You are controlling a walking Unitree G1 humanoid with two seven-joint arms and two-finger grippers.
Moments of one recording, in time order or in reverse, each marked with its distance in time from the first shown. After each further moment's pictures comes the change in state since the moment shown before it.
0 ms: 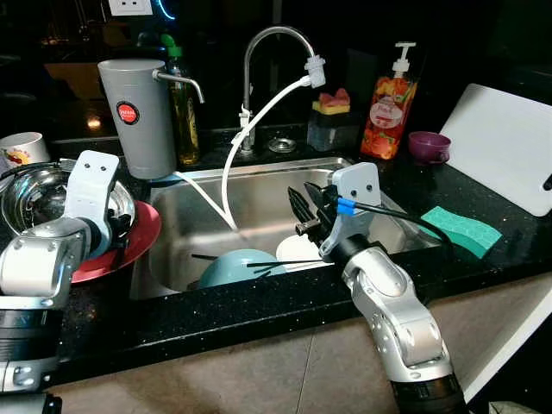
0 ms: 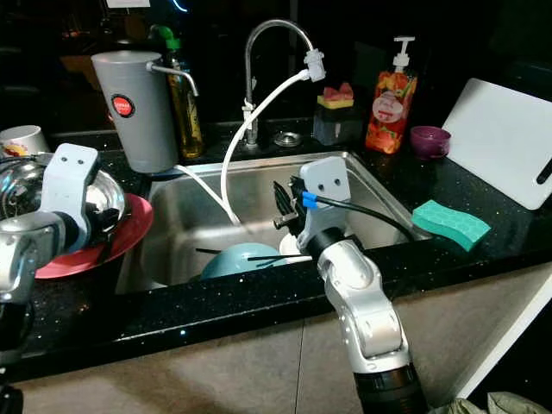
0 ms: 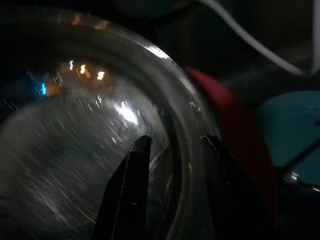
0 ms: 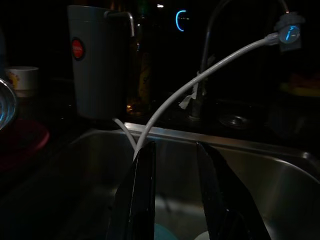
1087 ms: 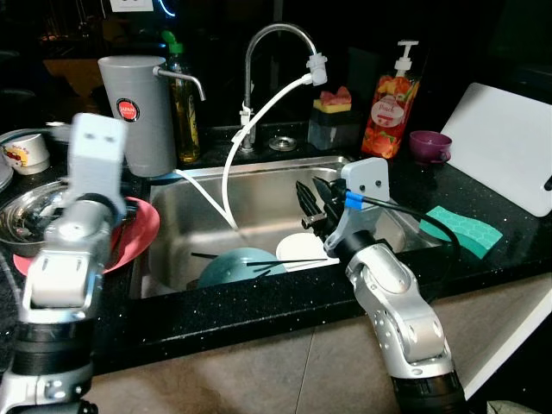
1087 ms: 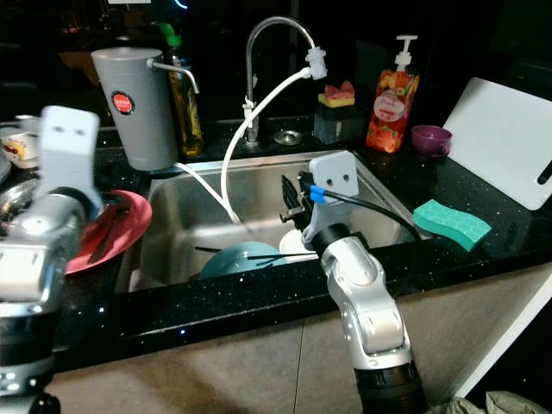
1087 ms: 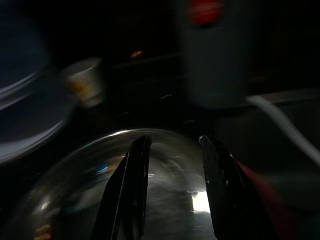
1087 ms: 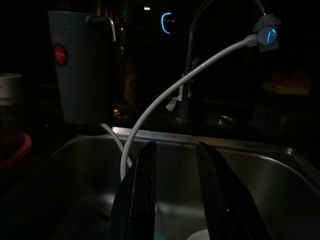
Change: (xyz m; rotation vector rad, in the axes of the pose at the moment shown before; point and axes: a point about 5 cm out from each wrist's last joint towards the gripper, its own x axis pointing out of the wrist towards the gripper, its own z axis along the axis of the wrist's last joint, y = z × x) left arm -0.011 0.013 0.027 -0.107 -0.301 0.365; right arm 0.001 -0.007 0.003 0.016 -0.016 -0.054
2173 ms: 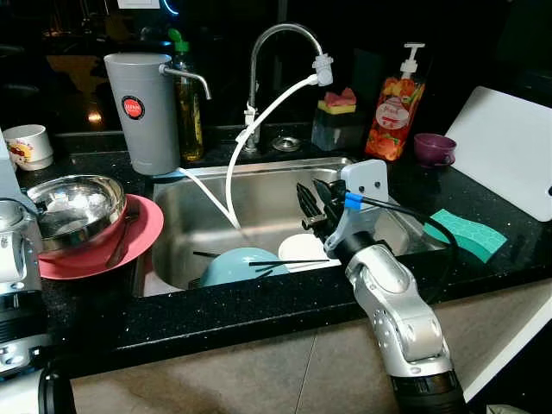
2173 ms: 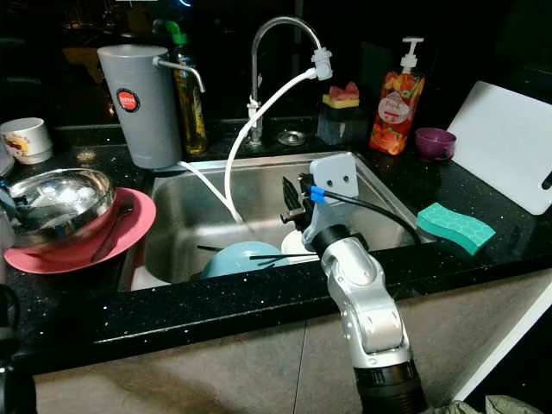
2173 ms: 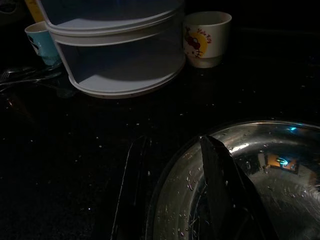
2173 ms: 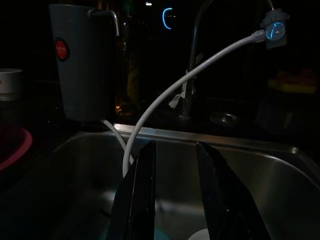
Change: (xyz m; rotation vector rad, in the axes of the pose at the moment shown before) left arm 0.019 0.072 -0.021 -0.116 0.135 0.392; right arm 0.002 -0.001 -0.002 0.003 0.008 -0.004
